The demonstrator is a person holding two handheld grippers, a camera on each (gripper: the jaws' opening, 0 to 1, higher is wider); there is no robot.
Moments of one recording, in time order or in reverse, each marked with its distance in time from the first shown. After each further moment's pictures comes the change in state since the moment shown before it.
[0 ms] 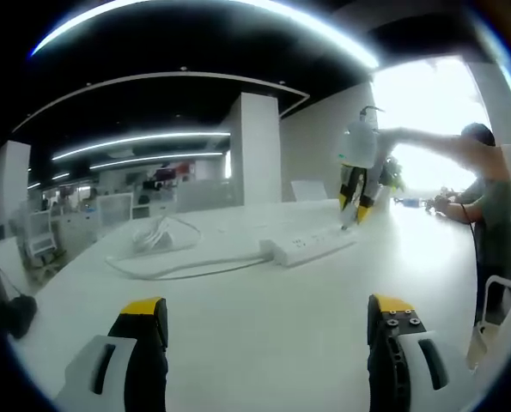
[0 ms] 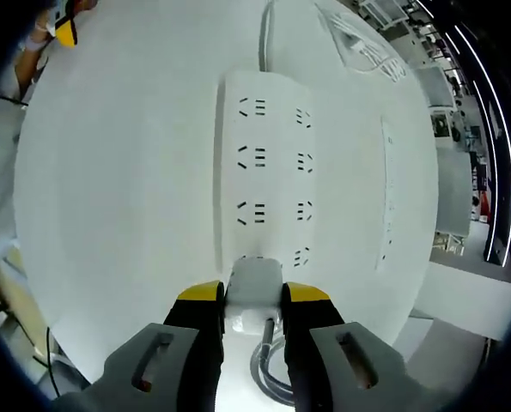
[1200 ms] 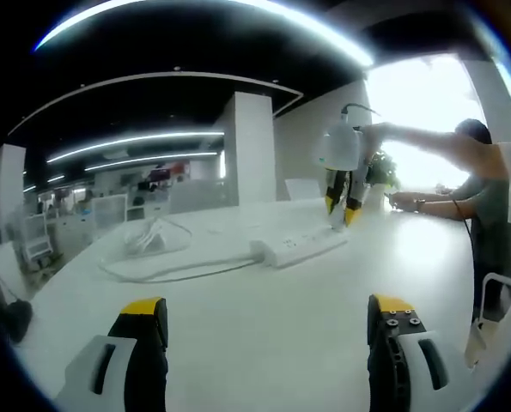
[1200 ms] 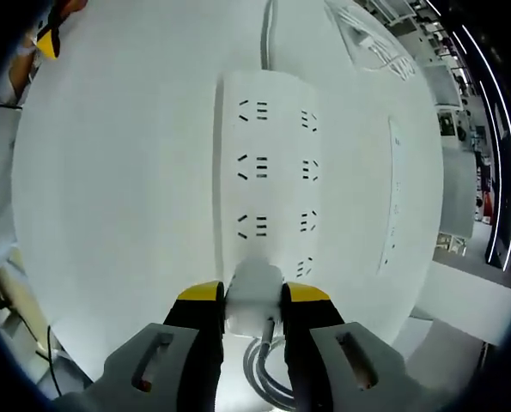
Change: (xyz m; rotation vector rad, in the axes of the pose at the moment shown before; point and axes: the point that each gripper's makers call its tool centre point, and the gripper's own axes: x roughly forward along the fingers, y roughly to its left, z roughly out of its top) left arm 0.001 -0.007 0.001 0.017 0.008 -0.016; right arm 0.008 -0.004 0.013 0.002 0.028 0.024
